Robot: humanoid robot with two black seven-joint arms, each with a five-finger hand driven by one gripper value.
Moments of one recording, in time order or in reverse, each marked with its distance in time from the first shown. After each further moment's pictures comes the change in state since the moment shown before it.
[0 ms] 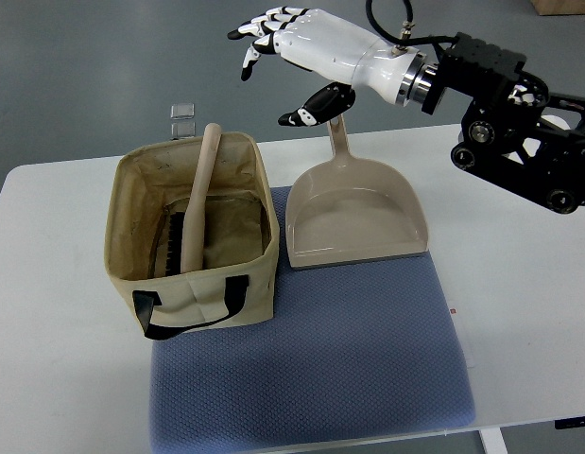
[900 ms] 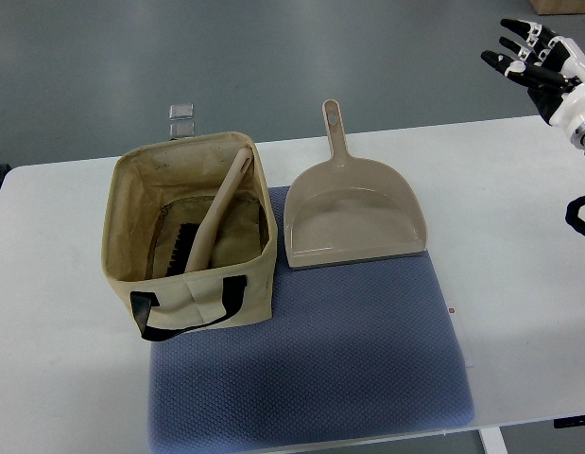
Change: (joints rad) left arm 0.000 0.000 0.000 0.000 0.000 0.000 0.000; right arm -0.556 -0.145 0.498 -0.132 1.299 0.130 -0.005
